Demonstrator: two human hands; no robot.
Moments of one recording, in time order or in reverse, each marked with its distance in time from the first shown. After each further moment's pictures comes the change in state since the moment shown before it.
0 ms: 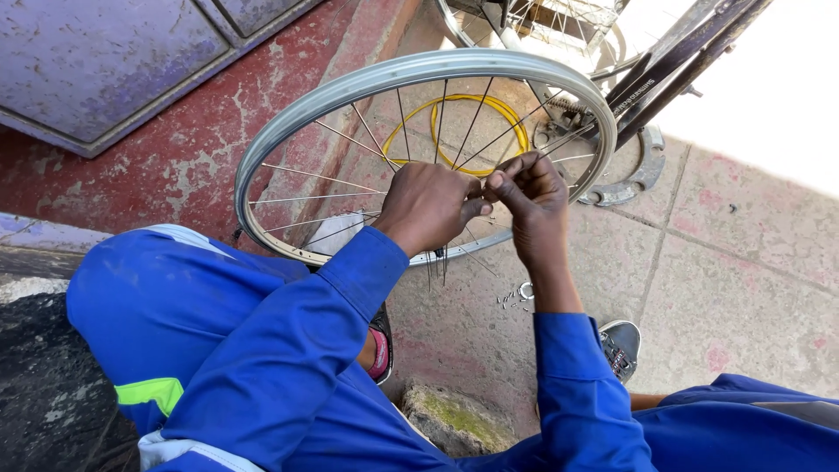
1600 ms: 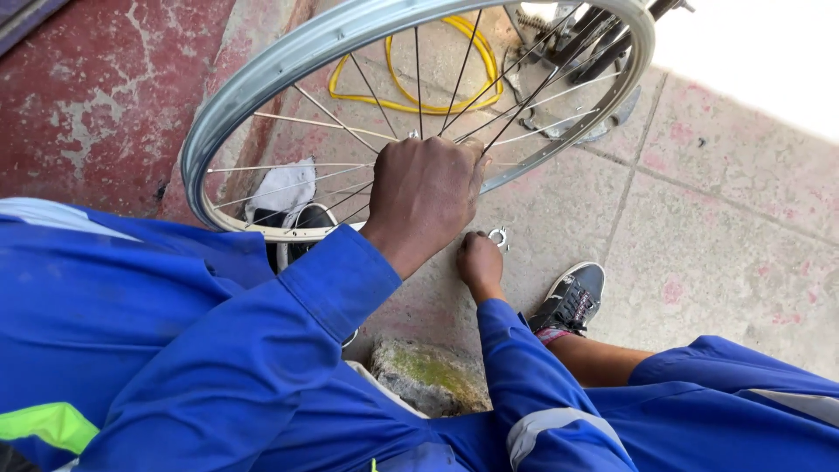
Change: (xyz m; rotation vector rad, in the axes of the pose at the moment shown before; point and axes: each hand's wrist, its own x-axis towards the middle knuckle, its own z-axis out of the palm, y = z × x) left_hand -0.005 0.045 0.013 -0.061 0.070 -0.004; right_hand -0.159 0.189 -0.138 -1.608 -0.142 0.634
